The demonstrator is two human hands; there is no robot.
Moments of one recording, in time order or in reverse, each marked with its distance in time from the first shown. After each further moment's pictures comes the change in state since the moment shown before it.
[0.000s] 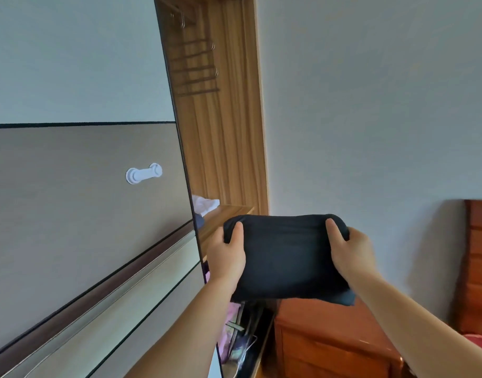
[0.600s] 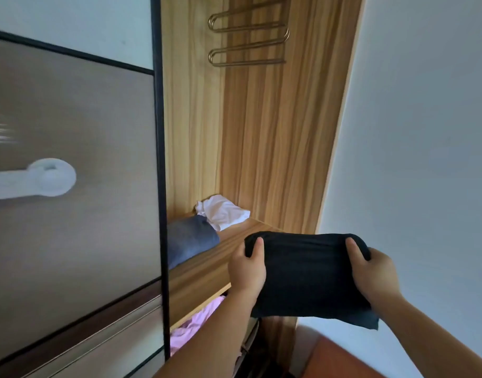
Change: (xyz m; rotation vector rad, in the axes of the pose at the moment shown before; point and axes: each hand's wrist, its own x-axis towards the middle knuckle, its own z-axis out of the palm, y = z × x) left_hand 0.303 -0.140 0.149 -0.024 0.189 -0.171; right_hand 0.320 0.059 0.240 -0.105 -0.244 -0.126
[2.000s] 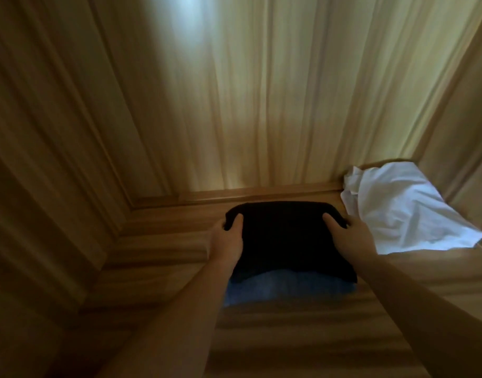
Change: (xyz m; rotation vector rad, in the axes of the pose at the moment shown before) left_hand 0.351 -0.176 -0.156 0.258 0.847 -0.342; right_hand 0.191 -0.014 0.580 -0.041 -0.964 -0.214
